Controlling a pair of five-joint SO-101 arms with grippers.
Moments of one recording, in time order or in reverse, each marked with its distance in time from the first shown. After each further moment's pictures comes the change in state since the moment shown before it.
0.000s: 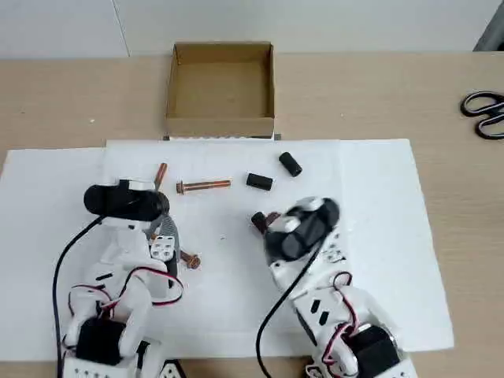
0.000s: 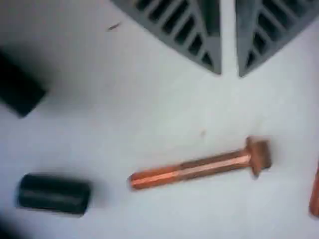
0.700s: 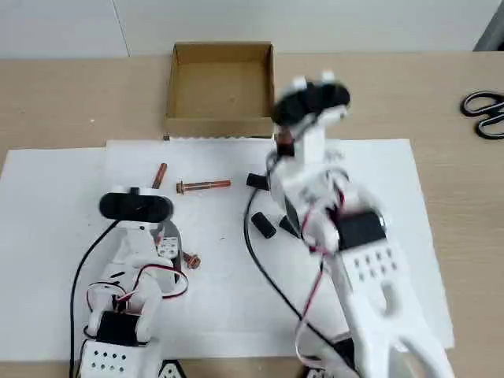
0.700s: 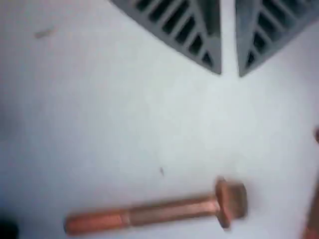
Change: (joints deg) left arm -3.3 0.1 18.5 -18.0 0.0; right arm 8.6 66.8 -50.5 -7.3 -6.8
